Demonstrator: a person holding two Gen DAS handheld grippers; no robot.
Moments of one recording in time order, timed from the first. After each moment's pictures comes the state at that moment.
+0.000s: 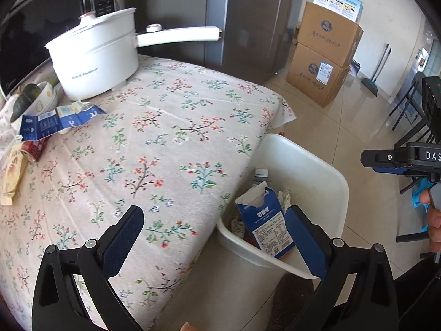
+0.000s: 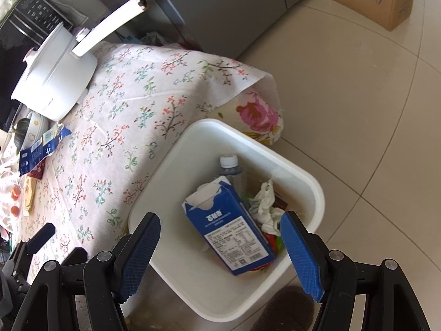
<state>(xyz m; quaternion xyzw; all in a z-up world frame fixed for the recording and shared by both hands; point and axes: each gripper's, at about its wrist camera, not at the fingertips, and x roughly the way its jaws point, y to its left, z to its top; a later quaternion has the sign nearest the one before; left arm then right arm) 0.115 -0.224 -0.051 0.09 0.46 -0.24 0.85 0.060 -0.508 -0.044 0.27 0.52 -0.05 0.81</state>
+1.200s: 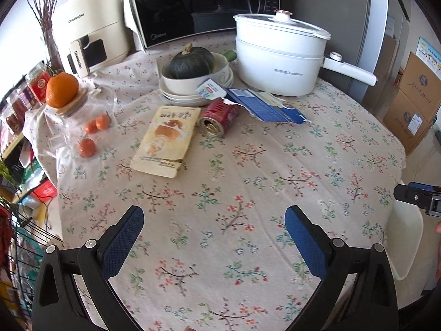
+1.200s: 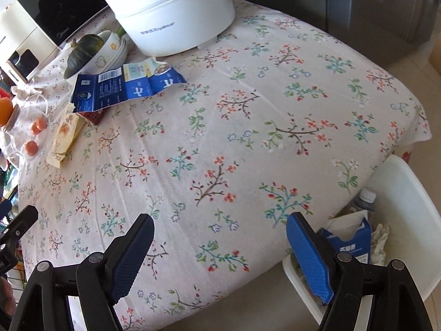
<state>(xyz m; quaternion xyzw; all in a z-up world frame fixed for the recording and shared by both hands) 0.181 0.033 -0.020 0.06 0.45 -0.01 0.89 0.175 -0.276 -0.027 0.14 0.53 0.06 0.83</state>
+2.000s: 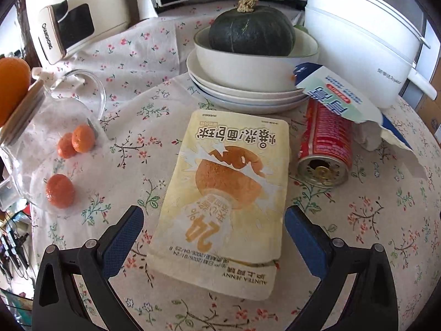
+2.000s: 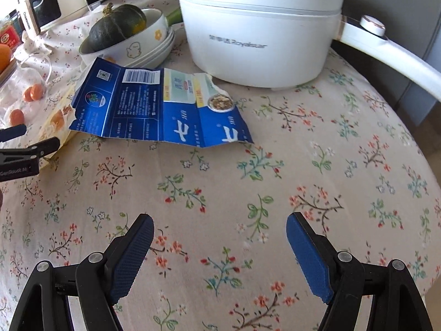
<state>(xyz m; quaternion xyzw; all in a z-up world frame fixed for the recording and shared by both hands) 0.350 0.114 -0.114 0.05 0.49 0.00 0.87 0.286 -0.185 -0.050 -0.03 0.50 0.12 0.86</state>
